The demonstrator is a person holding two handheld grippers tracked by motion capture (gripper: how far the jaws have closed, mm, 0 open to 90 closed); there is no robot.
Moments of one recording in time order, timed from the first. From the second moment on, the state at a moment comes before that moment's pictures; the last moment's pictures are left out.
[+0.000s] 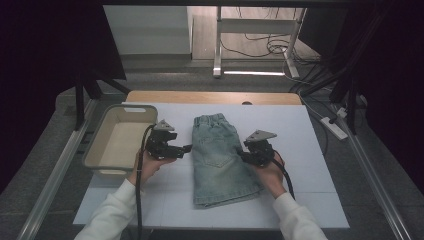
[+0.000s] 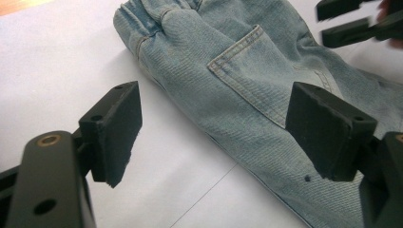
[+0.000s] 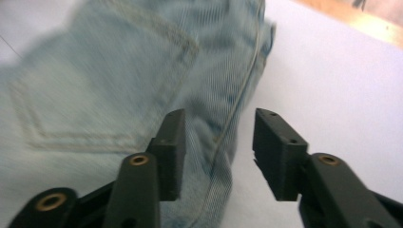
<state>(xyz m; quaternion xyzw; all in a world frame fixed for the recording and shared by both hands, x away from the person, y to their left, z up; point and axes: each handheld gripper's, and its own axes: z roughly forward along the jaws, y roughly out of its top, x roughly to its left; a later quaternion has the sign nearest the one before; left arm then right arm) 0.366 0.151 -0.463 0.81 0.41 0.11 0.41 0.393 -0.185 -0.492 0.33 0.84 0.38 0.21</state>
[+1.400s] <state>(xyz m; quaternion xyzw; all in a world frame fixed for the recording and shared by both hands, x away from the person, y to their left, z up) 0.376 0.130 -0.467 0.83 0.36 0.11 0.41 0.325 -0.192 -0.483 0.23 0.86 0.44 0.14</state>
